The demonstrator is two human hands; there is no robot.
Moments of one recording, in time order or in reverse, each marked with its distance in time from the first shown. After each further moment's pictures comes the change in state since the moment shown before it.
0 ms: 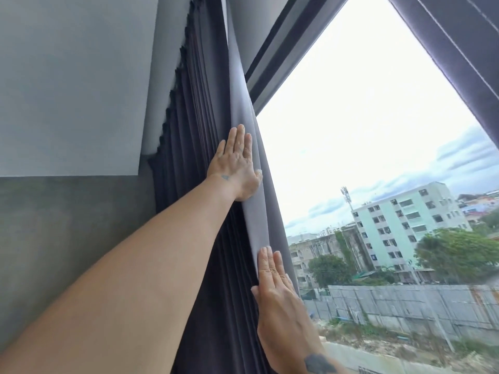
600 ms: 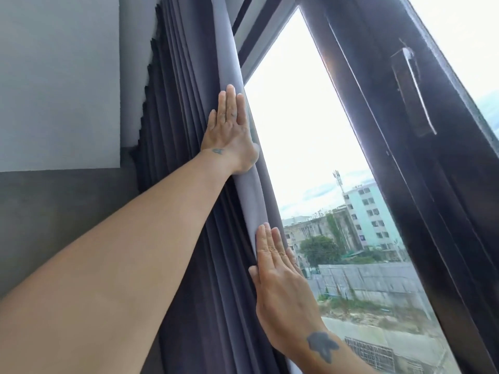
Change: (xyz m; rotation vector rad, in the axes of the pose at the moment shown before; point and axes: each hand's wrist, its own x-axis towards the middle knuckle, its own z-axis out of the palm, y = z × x) left_hand 0.000 0.088 -0.105 -0.203 0.113 -0.052; right_hand -0.041 0.004 -0.122 -0.098 0.130 -0.025
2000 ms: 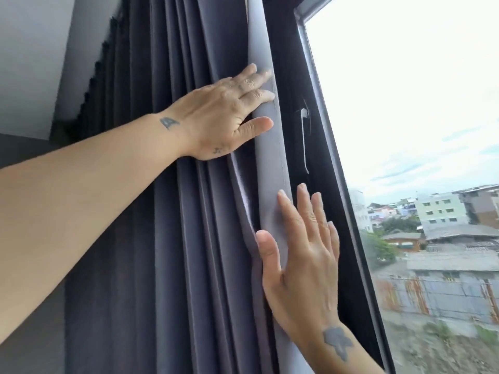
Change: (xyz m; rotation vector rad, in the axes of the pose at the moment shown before) left_hand -0.038 0.069 -0.116 -0.186 0.182 0.560; right_hand -0.029 -0.004 -0.183 -0.213 0.373 0.032
